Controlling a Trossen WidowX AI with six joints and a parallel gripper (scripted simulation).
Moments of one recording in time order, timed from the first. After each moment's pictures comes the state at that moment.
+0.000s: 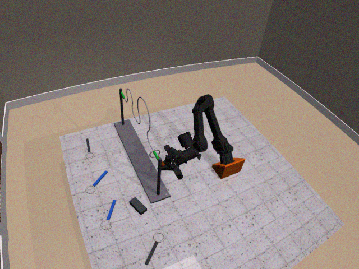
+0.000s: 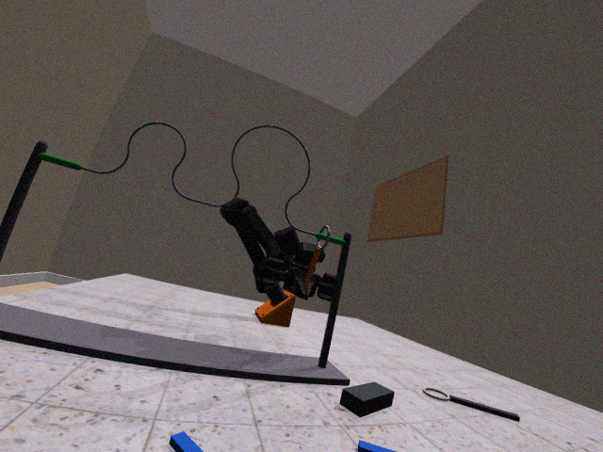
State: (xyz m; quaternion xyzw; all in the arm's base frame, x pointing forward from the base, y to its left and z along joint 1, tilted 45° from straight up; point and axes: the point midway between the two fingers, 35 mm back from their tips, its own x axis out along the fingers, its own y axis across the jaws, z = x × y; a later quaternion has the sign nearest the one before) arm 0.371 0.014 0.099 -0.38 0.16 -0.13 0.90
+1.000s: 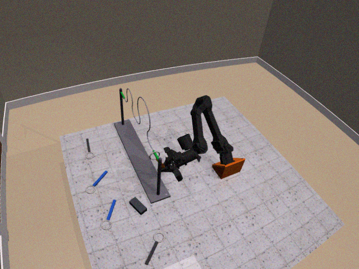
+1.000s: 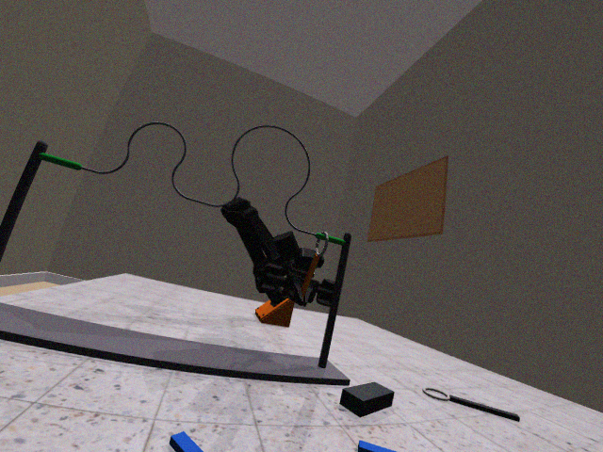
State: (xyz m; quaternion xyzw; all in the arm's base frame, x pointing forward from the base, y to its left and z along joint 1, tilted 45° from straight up) arm 0.371 0.004 0.088 -0.38 0.16 -0.13 0.90
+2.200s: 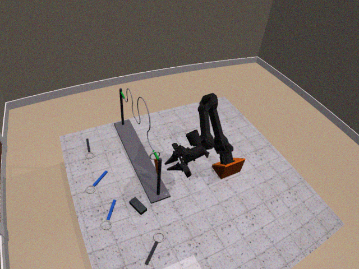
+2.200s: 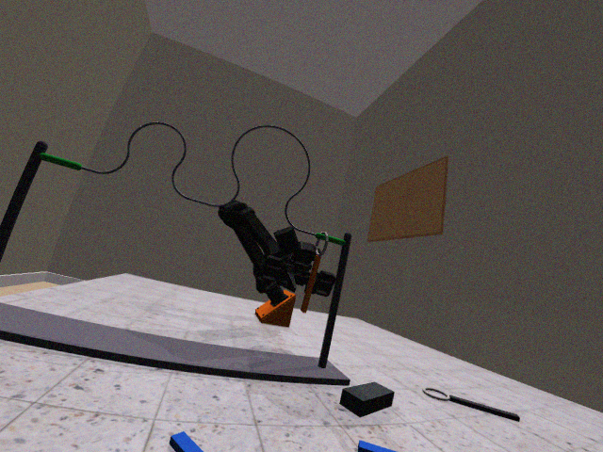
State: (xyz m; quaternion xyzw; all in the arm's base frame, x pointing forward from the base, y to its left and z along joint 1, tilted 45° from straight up) arm 0.330 0.023 0.098 -0.38 0.16 -0.13 0.90
